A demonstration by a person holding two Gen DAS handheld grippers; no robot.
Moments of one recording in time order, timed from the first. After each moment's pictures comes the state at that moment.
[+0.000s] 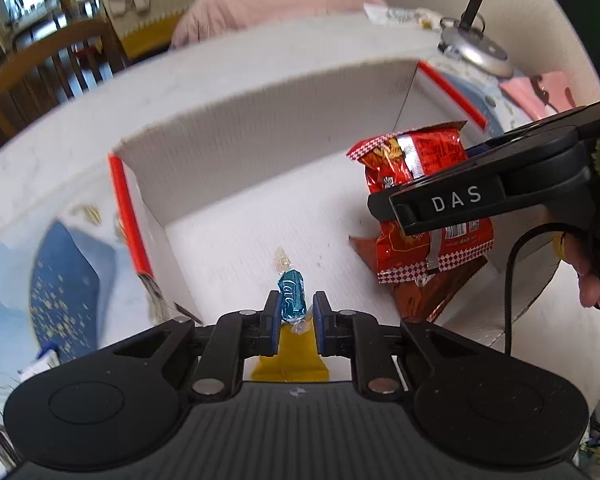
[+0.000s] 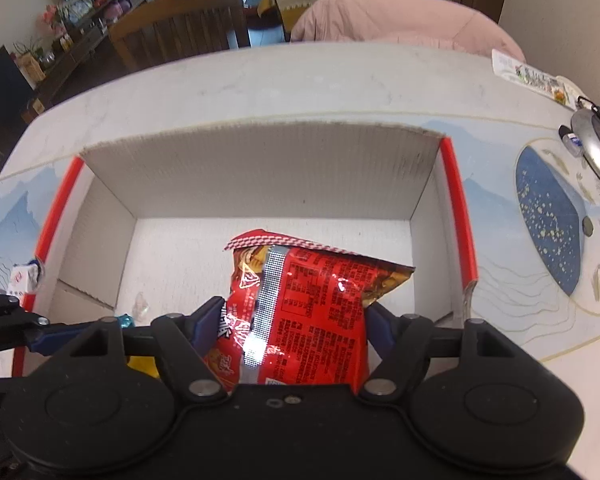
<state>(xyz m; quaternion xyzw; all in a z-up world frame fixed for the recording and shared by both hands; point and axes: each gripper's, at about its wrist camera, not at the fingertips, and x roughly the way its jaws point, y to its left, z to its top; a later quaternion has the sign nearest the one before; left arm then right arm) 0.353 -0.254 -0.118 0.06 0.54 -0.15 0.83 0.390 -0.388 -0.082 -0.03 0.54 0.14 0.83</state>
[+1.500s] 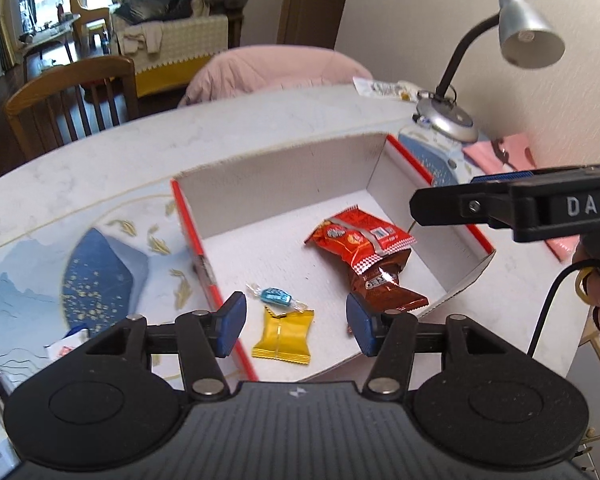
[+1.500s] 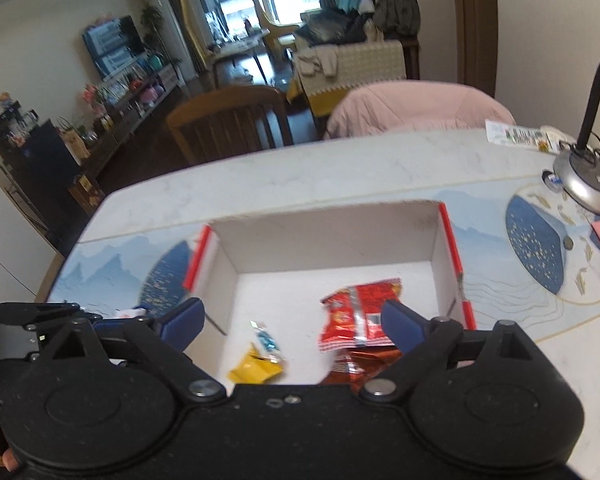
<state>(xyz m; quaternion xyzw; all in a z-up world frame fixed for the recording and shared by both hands) 0.281 -0.201 -0.045 0.00 0.45 -0.17 0.88 0.288 -0.386 0.019 0.04 0.41 0.18 0.89</state>
